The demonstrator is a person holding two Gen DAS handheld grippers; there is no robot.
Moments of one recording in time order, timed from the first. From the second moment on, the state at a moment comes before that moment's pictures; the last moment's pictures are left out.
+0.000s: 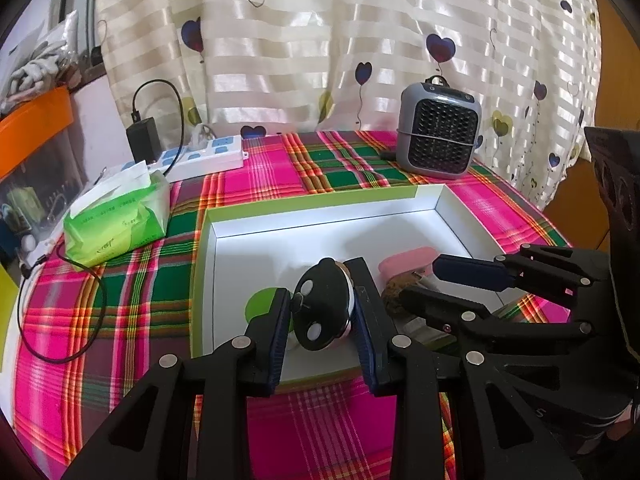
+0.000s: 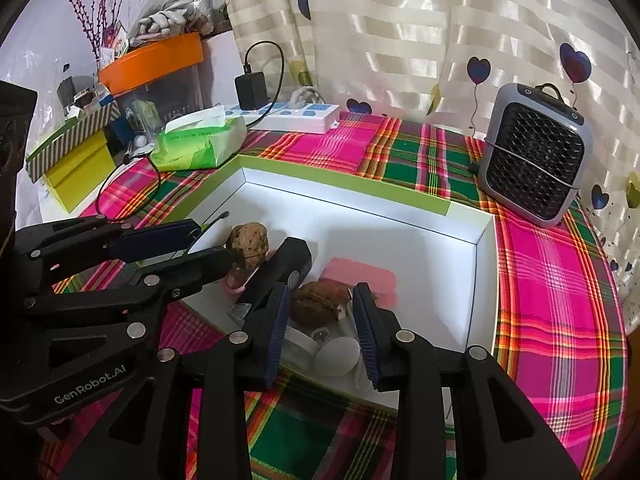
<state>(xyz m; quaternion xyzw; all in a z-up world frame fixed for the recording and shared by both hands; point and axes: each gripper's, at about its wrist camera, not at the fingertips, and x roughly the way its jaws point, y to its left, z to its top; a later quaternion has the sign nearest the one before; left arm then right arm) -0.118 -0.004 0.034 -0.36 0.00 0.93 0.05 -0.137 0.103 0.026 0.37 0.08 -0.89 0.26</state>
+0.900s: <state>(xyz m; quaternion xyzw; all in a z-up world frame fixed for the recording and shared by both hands) -0.098 -0.006 0.039 -0.36 -0.03 0.93 0.06 -0.112 0.115 0.032 0.36 0.07 -0.89 0.25</state>
